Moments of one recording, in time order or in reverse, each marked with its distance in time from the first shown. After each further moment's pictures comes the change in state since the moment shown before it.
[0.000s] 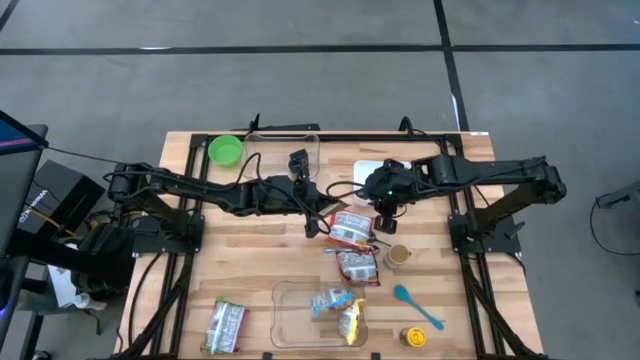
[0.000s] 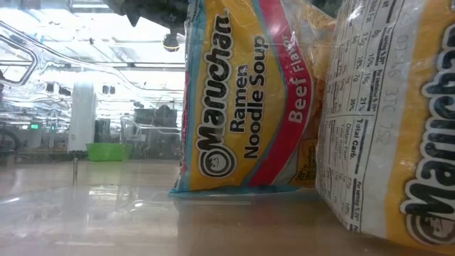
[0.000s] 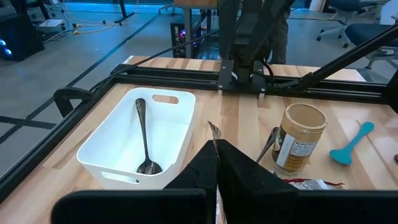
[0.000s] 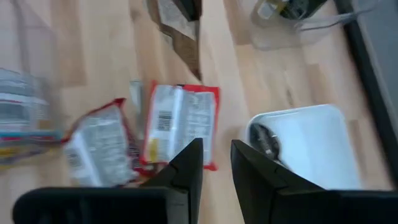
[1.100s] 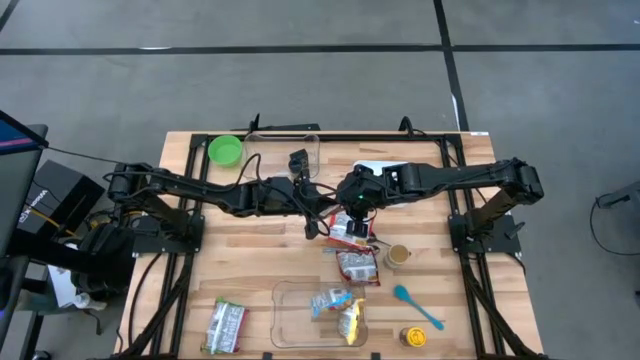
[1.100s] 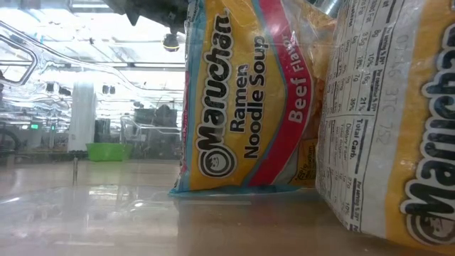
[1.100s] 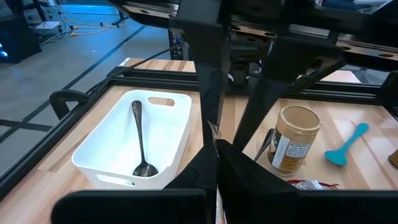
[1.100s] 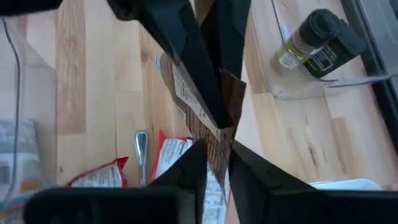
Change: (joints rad) left arm -0.011 0.000 0.000 0.008 0.000 0.000; right arm -0.022 0.180 0.020 0.257 -0.033 -0.073
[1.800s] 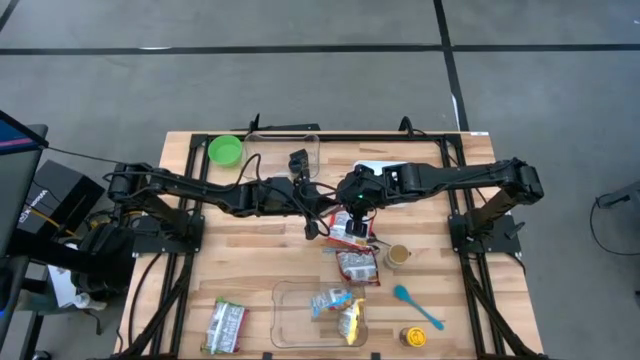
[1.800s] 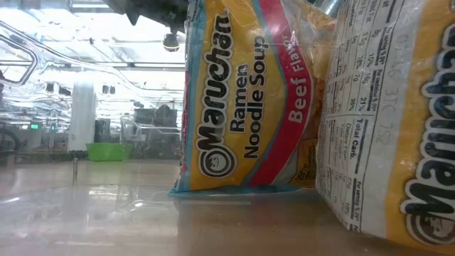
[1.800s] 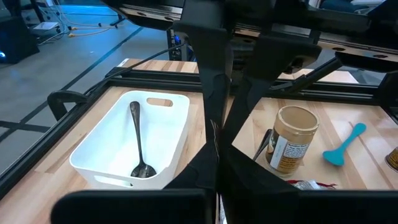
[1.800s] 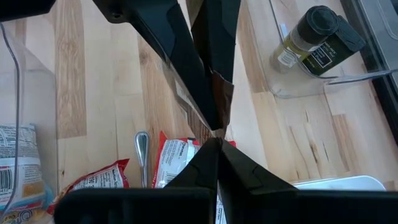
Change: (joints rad) left arm 0.000 0.000 0.001 0.002 0.001 0.000; right arm 0.002 0.000 0.000 0.000 0.001 0.030
